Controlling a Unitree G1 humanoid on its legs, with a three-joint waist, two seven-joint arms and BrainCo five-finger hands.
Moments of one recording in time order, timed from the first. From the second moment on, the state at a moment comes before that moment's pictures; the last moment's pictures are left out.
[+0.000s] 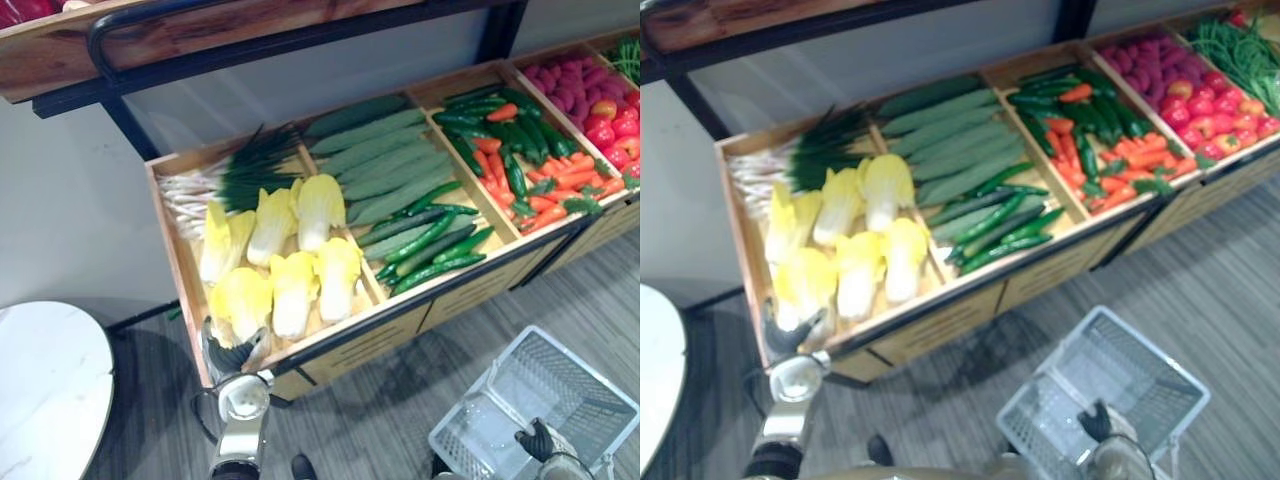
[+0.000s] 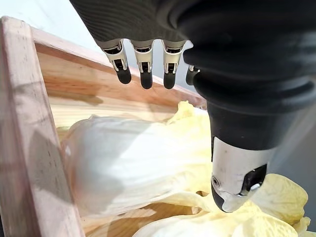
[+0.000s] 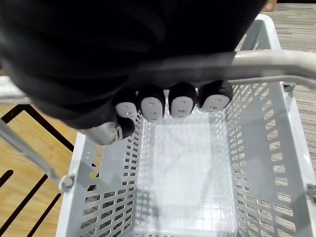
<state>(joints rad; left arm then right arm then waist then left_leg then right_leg) -0.04 0.06 0.17 0.49 0.18 -0.10 0.62 0.12 -0.34 -0.10 0.89 -0.71 -0.12 -0.24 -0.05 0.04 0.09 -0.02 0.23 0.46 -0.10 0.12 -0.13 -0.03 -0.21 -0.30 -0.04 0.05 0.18</state>
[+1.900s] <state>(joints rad) -0.29 0.22 0.27 0.97 0.20 0.01 0.61 -0.02 -0.41 -0.02 0.98 -0.71 -0.15 -0.21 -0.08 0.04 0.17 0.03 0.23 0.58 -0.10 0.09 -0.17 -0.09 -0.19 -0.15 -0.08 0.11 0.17</state>
